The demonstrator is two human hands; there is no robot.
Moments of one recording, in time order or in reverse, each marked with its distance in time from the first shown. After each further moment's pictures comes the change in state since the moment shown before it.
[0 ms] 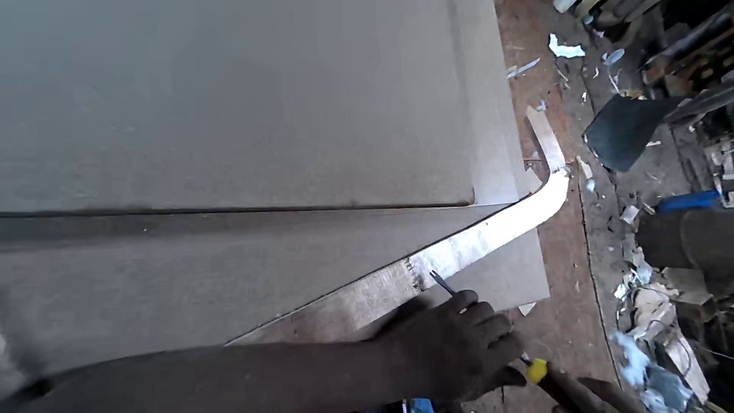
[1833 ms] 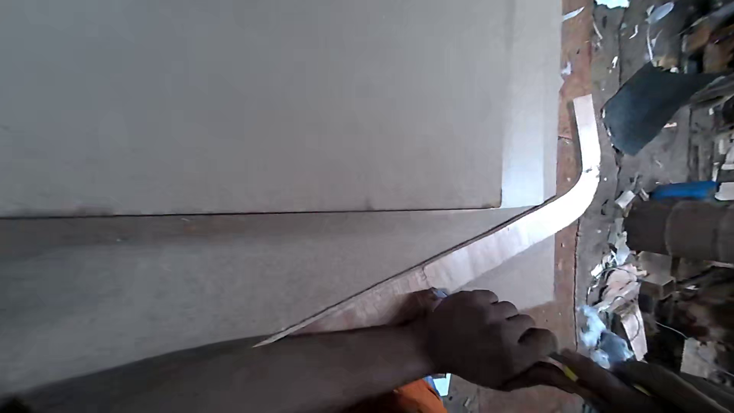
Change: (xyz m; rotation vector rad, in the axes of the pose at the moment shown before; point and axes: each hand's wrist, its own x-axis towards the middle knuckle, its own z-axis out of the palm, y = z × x) left_hand 0.026 -0.028 -0.001 -0.172 0.233 0.000; right_hand 0.094 -0.044 -0.077 -0.529 -0.389 -0.243
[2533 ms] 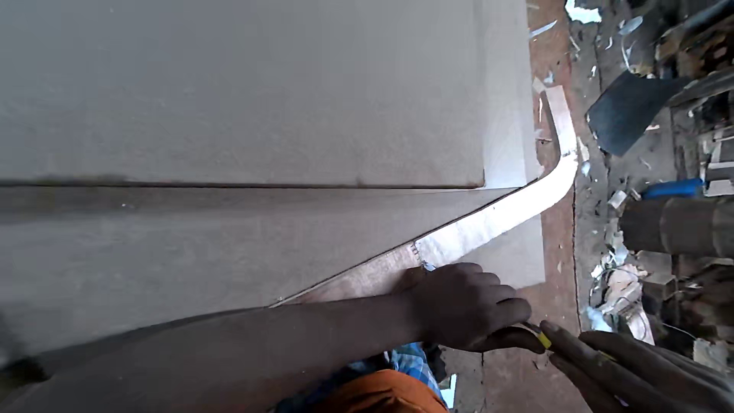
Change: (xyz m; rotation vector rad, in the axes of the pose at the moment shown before) left_hand -0.003 -0.003 -0.003 -0.014 -0.100 0.096; right_hand -0.026 -0.006 0.046 0.011 0.182 0.079
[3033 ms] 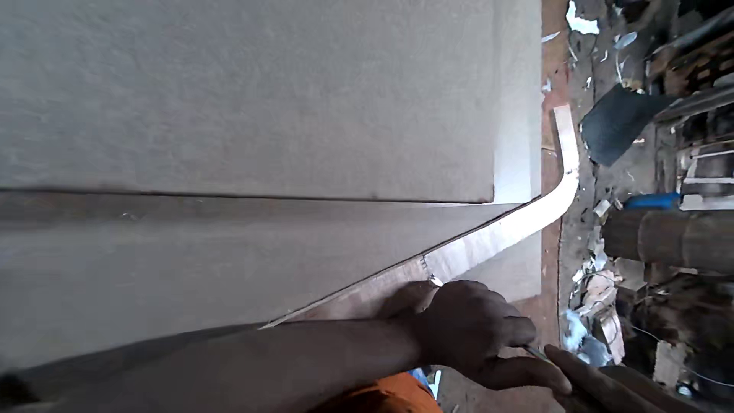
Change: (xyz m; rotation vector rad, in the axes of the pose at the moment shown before) left_hand -0.004 0.004 -0.005 -0.271 0.114 -0.128; right_hand 0.023 -0.038 -0.032 0.222 -0.251 0.226
